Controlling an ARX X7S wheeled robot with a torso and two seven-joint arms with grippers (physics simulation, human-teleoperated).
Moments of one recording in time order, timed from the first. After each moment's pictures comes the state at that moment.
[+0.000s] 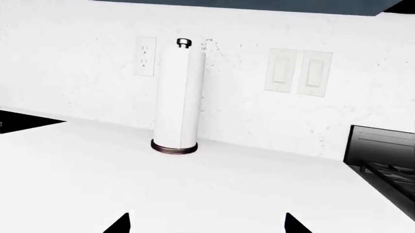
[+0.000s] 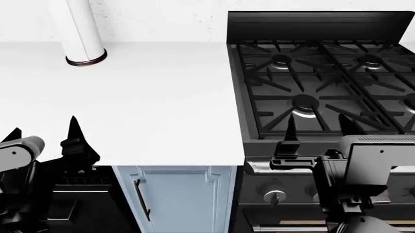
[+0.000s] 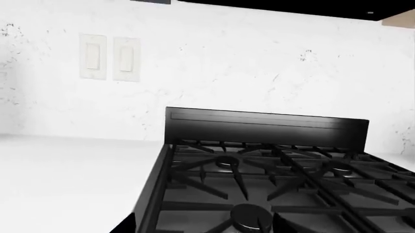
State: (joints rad) left arm -0.05 -0.64 -0.08 0.68 -0.79 -0.39 -0.62; right arm 0.33 0.78 -0.43 -0.70 0.76 0.39 0.83
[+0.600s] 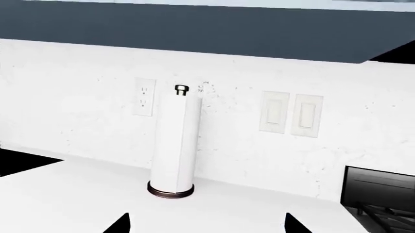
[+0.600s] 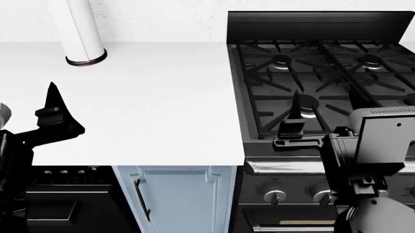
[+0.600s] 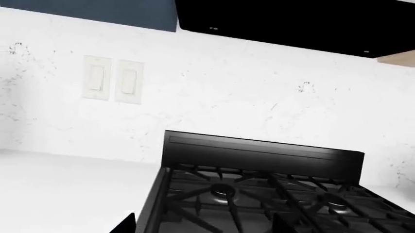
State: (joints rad) left arm -0.22 -0.73 -0.13 0.77 -0.94 -0.50 -0.72; right arm 0.53 0.82 -0.40 -0.78 0.89 0.56 0.89
